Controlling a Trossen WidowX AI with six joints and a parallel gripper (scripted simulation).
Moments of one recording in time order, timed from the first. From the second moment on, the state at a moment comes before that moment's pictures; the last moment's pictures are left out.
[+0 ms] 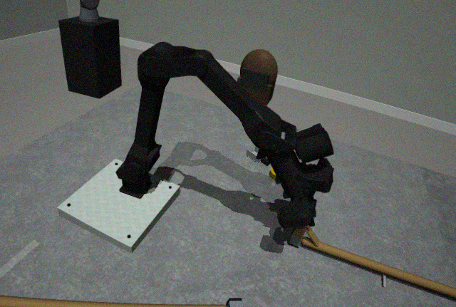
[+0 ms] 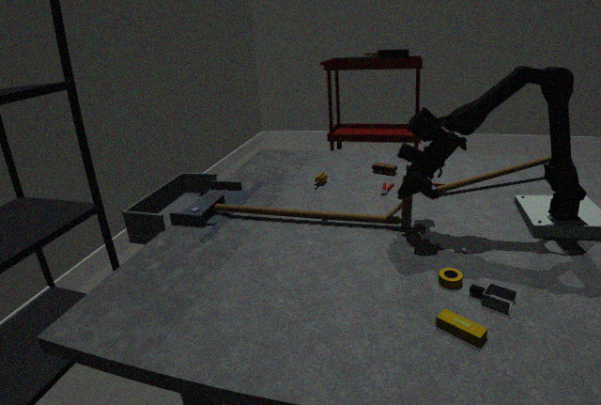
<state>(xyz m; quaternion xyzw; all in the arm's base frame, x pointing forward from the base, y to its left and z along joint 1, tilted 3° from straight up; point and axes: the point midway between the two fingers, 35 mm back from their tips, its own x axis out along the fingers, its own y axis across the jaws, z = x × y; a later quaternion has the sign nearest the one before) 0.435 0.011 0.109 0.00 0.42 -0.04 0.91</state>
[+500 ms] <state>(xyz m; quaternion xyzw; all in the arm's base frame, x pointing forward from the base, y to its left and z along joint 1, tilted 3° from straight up) 0.459 0.009 0.112 0.00 0.42 -0.05 0.91</state>
